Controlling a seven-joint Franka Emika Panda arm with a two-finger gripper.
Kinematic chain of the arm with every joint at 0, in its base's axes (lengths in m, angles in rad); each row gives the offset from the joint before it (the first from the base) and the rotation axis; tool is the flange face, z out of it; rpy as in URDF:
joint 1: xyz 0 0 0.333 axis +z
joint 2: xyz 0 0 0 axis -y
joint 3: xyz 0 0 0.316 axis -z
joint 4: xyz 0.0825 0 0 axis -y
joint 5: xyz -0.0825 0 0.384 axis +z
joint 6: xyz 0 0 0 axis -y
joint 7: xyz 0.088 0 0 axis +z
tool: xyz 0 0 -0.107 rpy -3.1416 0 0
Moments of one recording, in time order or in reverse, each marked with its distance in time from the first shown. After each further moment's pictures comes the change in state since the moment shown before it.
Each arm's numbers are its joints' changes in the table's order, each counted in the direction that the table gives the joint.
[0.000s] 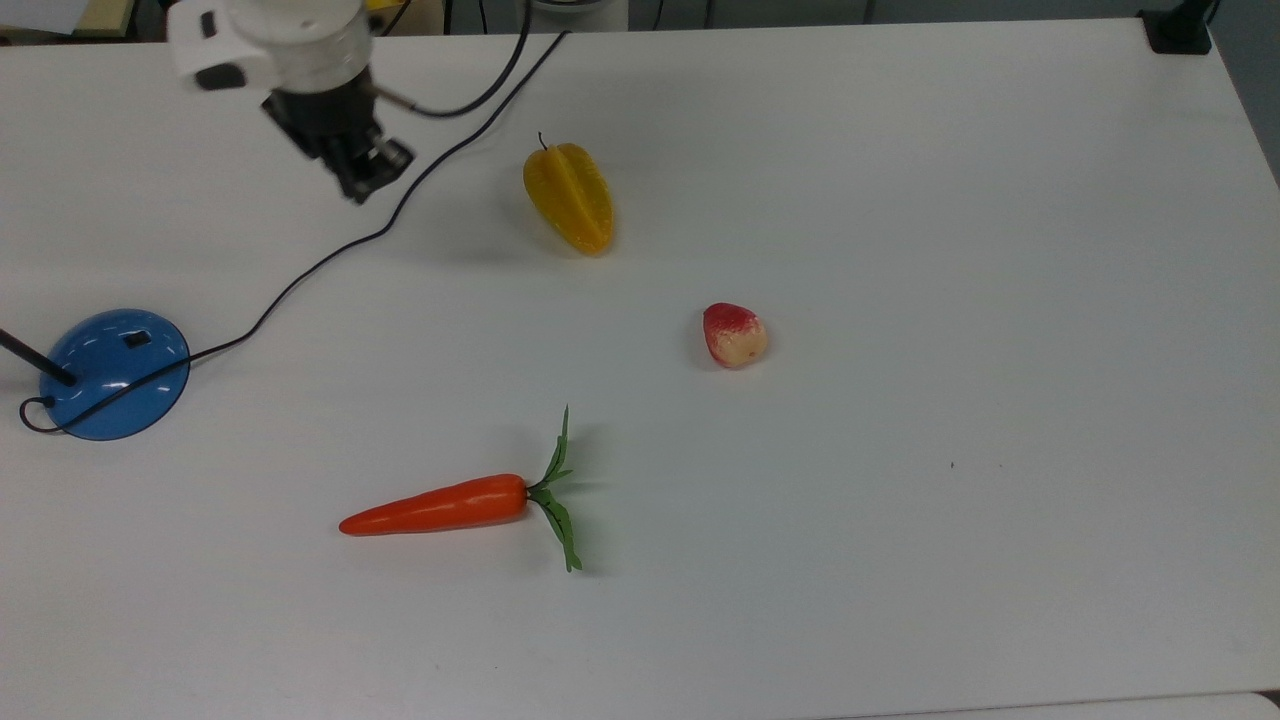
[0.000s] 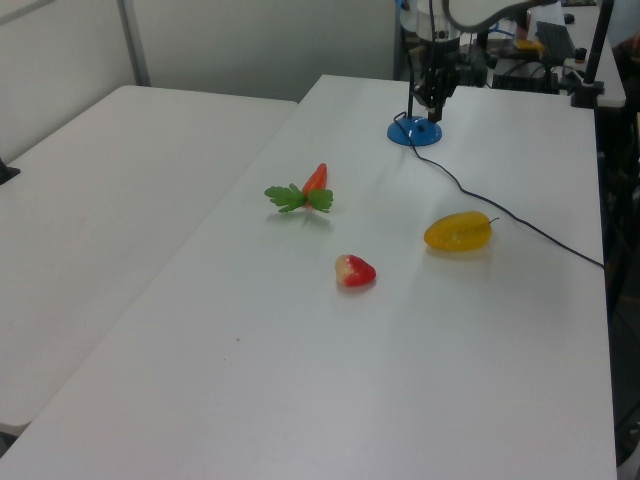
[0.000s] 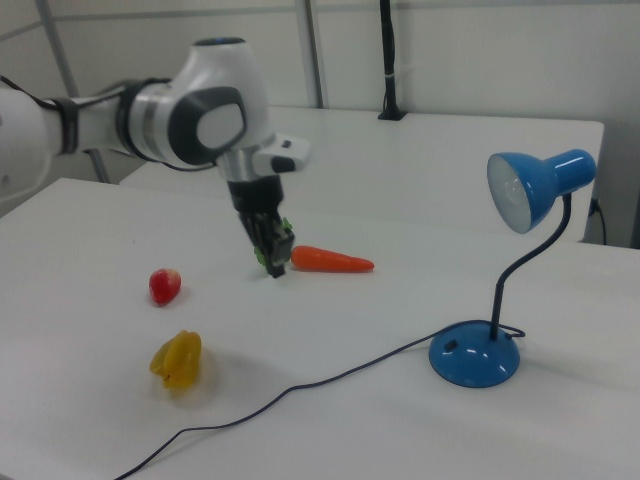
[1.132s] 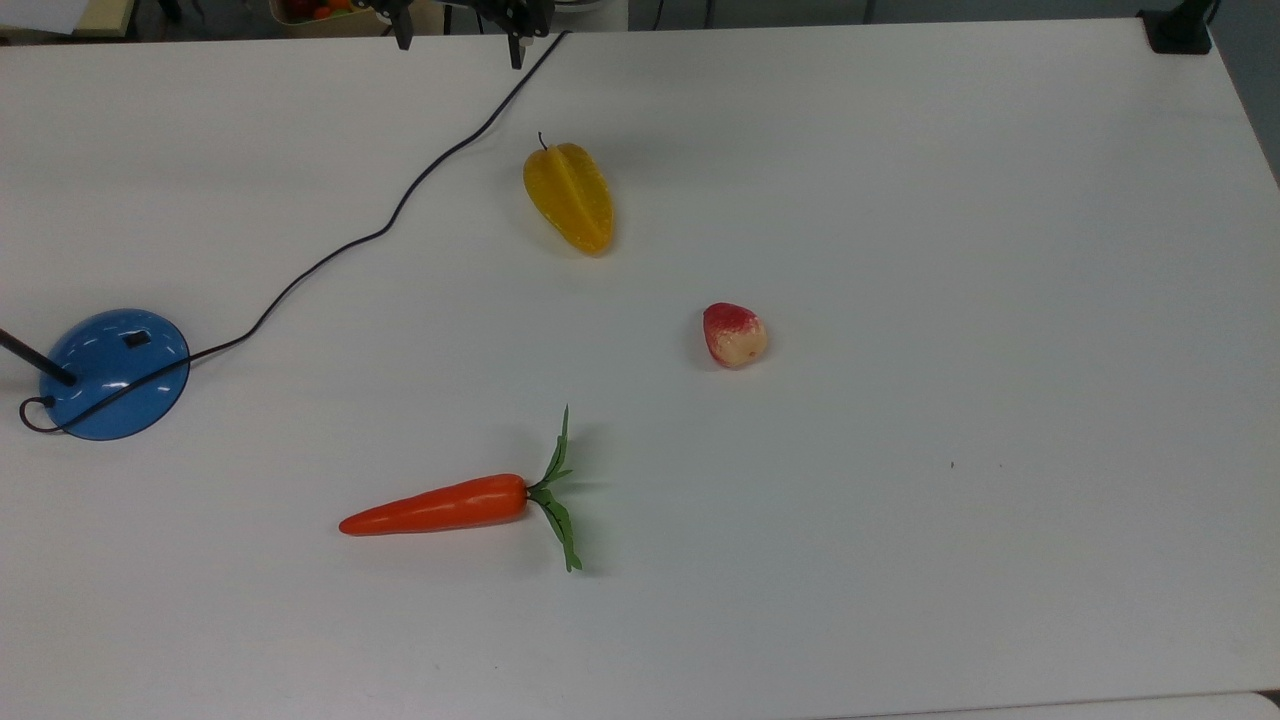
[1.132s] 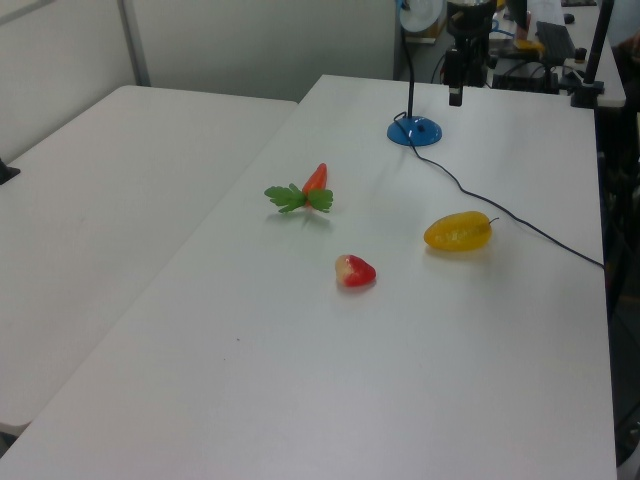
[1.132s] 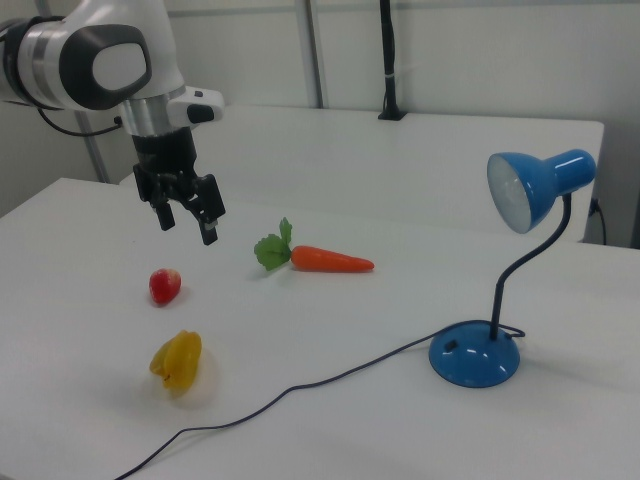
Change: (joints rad) arm 0.087 0.224 -0.025 -0.069 0.070 -0.195 0.227
